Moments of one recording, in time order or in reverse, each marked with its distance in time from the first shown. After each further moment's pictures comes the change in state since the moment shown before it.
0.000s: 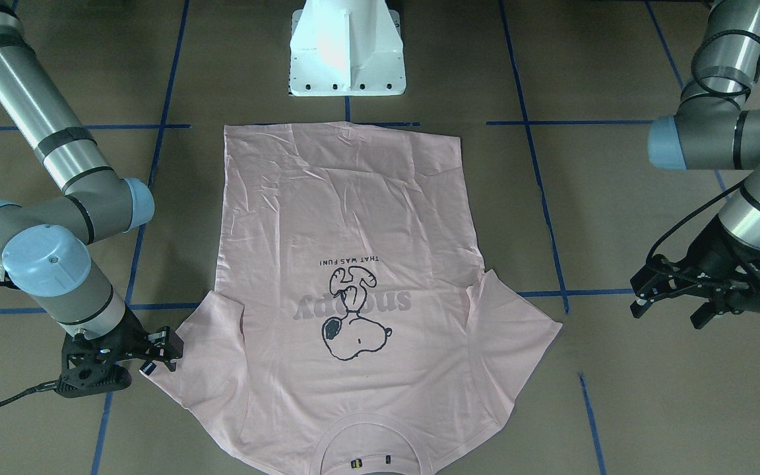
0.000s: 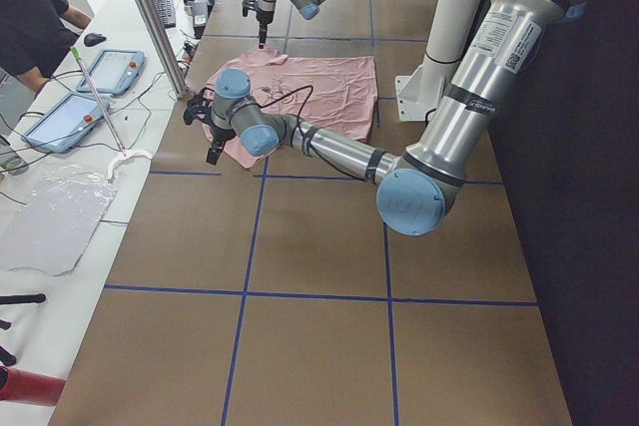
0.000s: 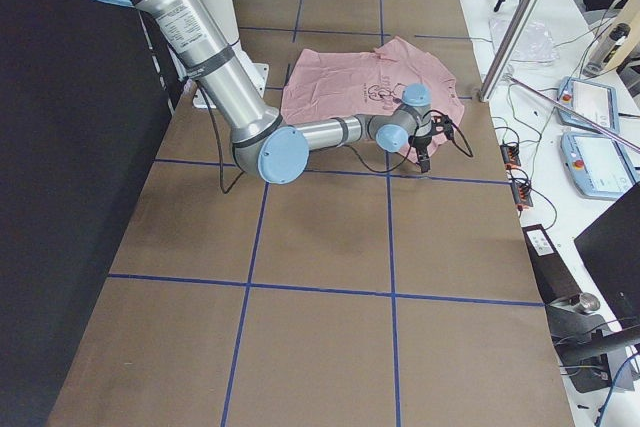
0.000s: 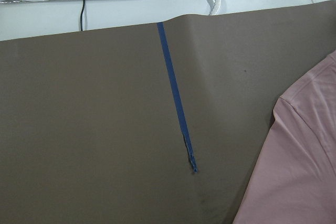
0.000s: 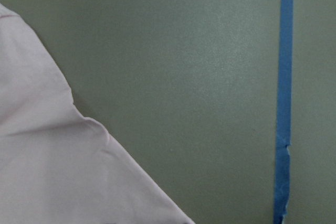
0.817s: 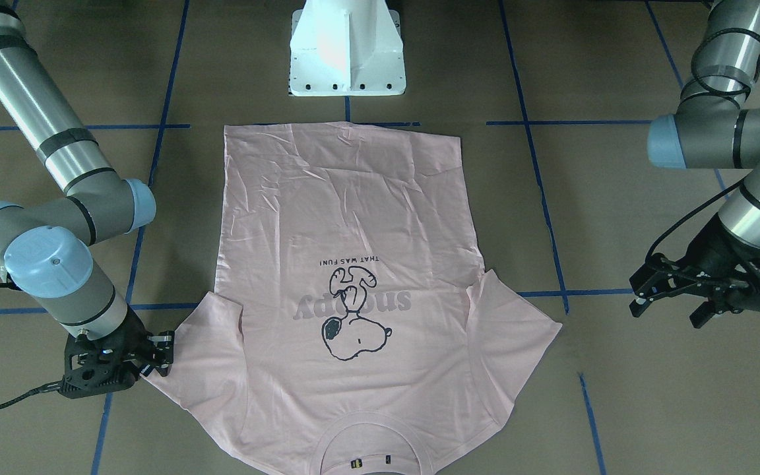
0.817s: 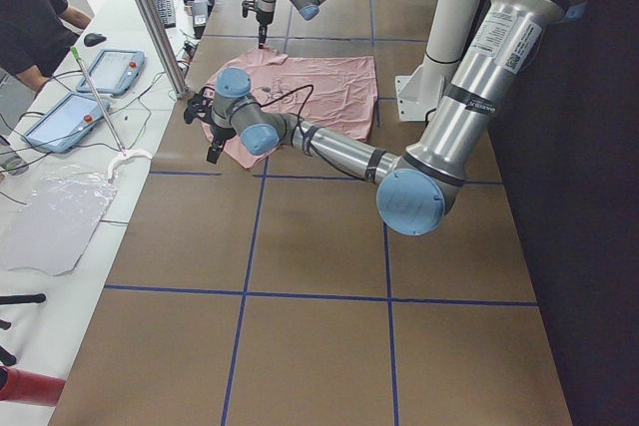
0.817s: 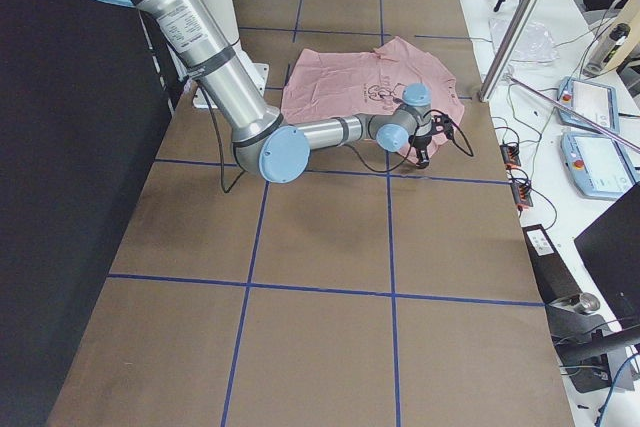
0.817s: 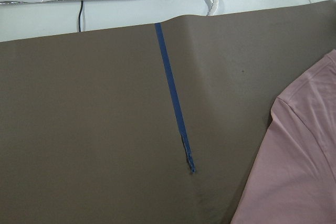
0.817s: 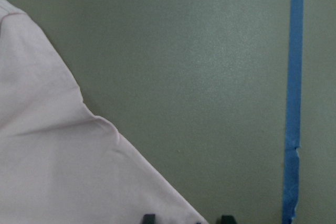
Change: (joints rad) left arm 0.000 0.000 -0.006 0.003 -0.001 -0.003; right arm 0.001 0.000 0.001 0.003 0.007 -0.008
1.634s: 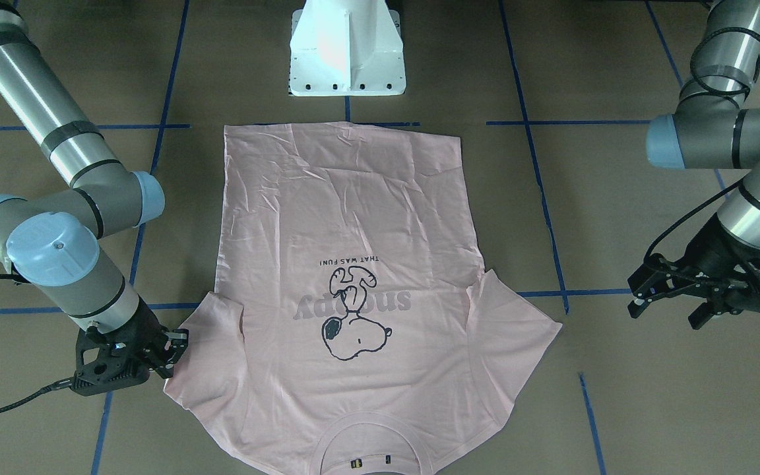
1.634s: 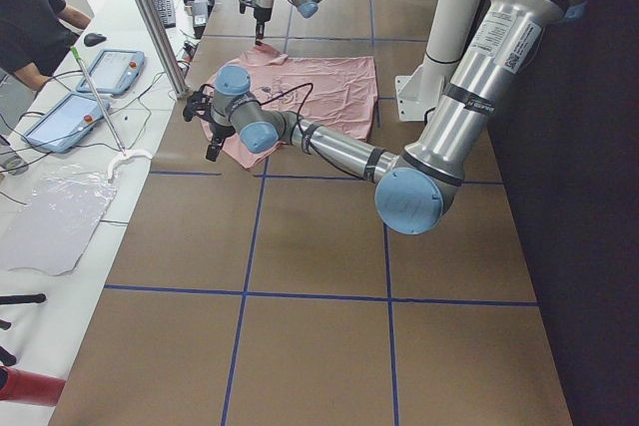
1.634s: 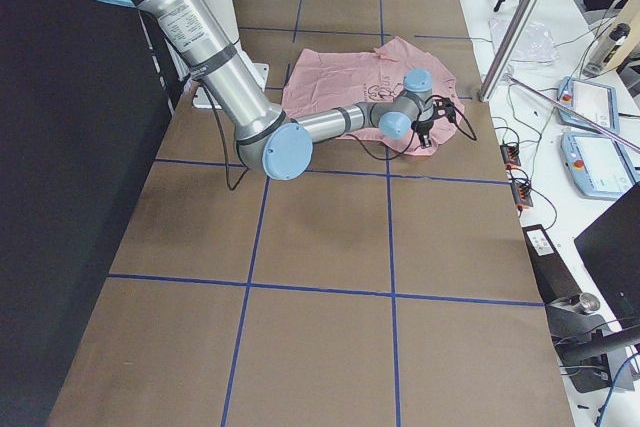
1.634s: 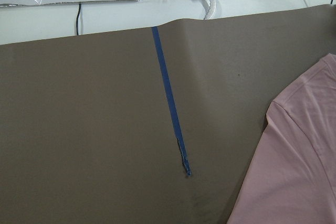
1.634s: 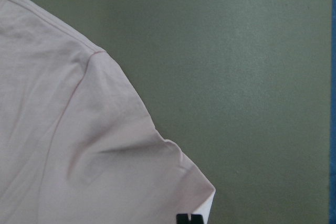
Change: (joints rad) left arm 0.000 -0.009 0.000 0.001 0.000 -0.003; right arm 0.001 0.027 0.054 -0.003 0.019 0.007
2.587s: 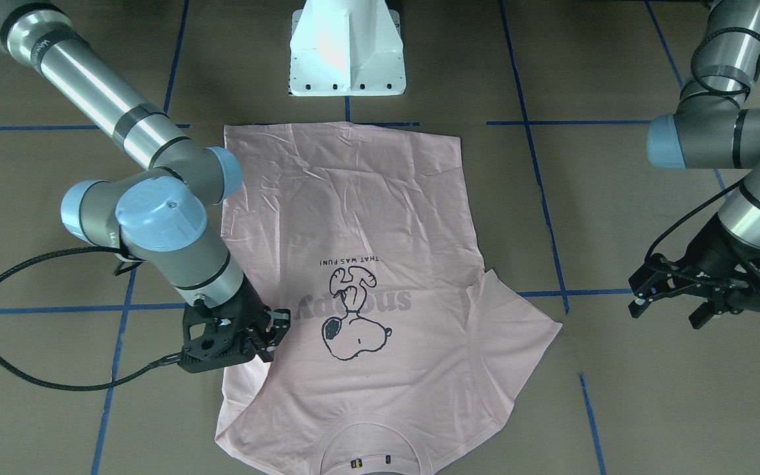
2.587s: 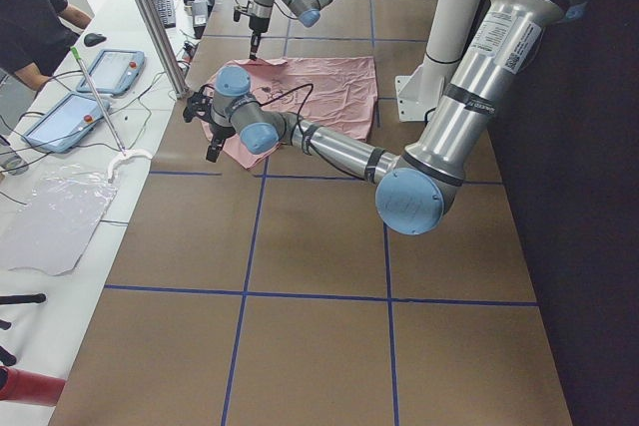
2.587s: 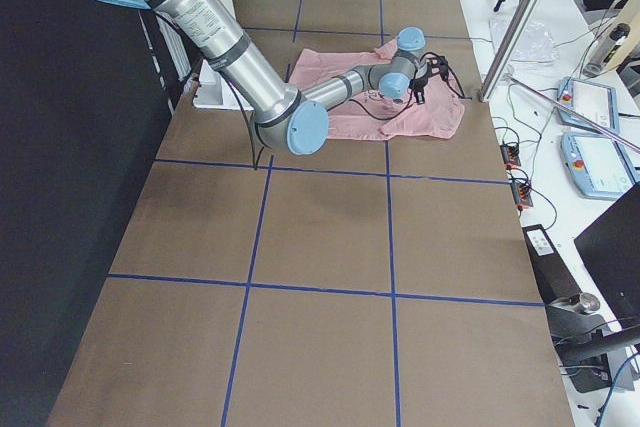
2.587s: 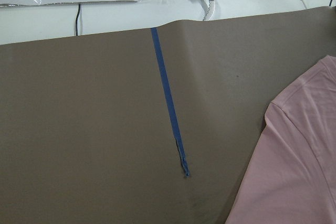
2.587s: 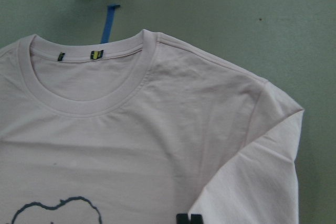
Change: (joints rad) left arm 0.000 0.004 0.001 -0.001 0.000 0.000; right arm -0.105 0.200 -0.018 -0.049 -0.063 0.204
